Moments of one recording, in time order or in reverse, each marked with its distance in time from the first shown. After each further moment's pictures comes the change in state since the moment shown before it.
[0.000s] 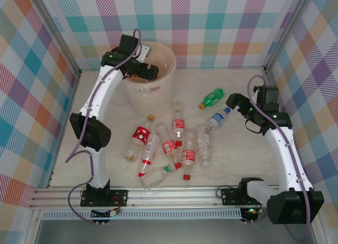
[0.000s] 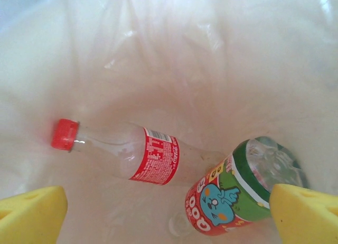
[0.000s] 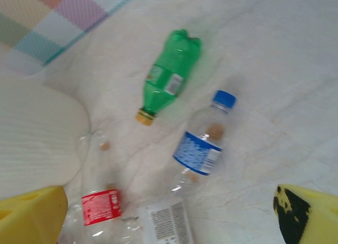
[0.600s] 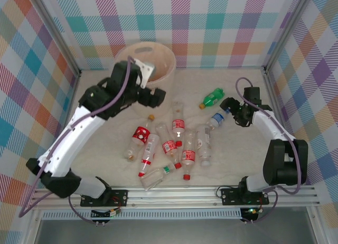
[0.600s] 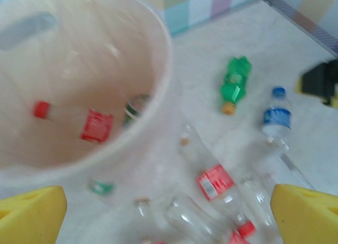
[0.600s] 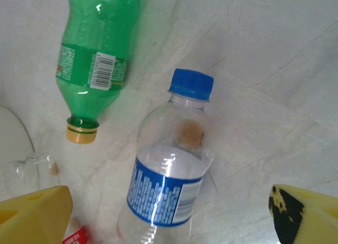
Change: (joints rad) left arm -0.361 -0.643 -0.543 0.087 -0.216 -0.154; right arm 0.000 0.388 -0.098 0.276 -0.050 0.150
